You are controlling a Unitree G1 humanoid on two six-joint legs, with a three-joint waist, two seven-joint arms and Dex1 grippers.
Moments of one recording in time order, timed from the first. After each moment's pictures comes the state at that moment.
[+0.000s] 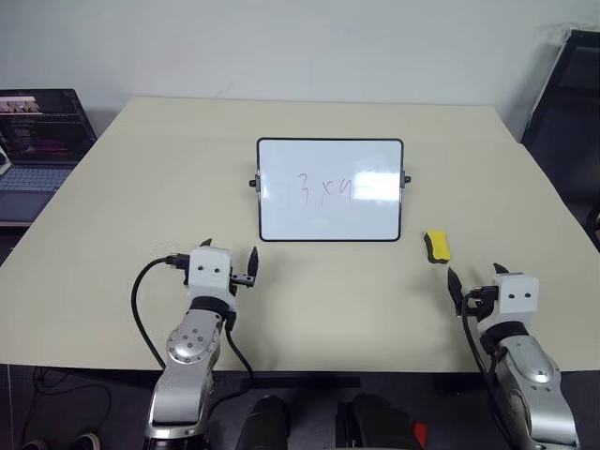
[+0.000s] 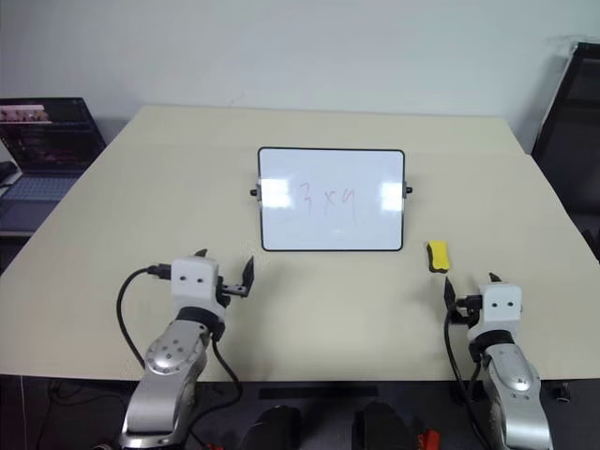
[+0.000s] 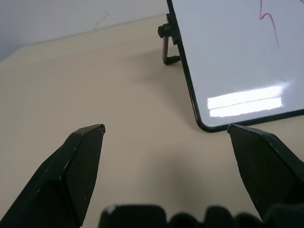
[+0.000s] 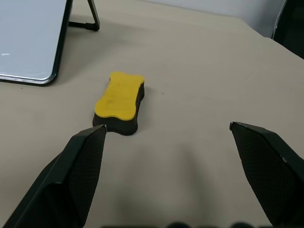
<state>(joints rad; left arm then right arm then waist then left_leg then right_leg) 0.05 0.18 0.04 -0.39 0.06 0.32 -0.08 0.16 -0.26 -0.21 -0.26 0.12 0.13 0.17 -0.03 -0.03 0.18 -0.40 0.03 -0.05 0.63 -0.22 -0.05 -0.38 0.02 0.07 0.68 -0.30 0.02</state>
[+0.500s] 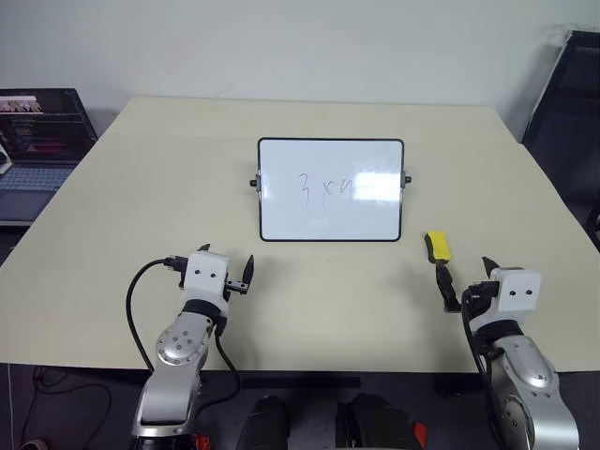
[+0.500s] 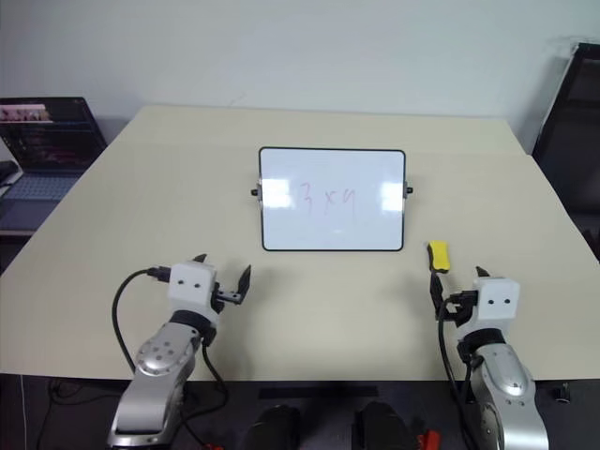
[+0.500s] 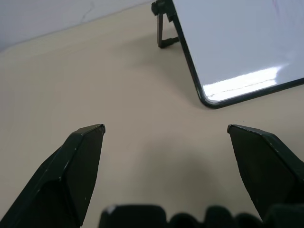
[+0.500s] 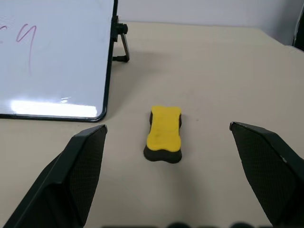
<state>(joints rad) 0.04 0.28 0.08 -0.30 0.03 0.25 -0.18 0.21 -0.18 -0.16 -0.51 0.19 0.30 0.15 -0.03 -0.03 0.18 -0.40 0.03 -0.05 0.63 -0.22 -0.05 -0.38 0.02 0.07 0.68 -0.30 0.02</state>
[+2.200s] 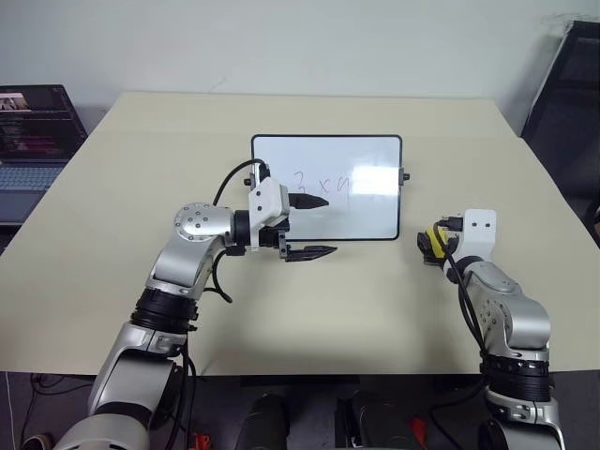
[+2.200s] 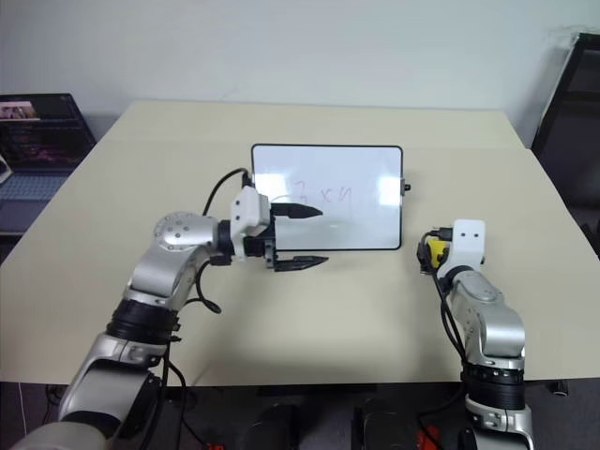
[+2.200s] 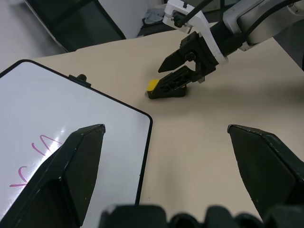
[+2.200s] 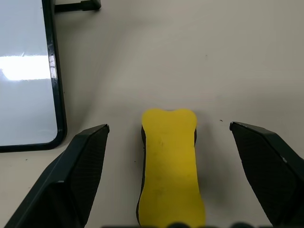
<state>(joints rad) -0.67 0.50 -0.16 0.17 -0.27 0.06 -1.19 -0.33 -0.23 -0.20 -0.20 0.21 0.83 0.03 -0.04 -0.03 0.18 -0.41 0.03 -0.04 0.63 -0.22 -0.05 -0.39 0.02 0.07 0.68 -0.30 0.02</state>
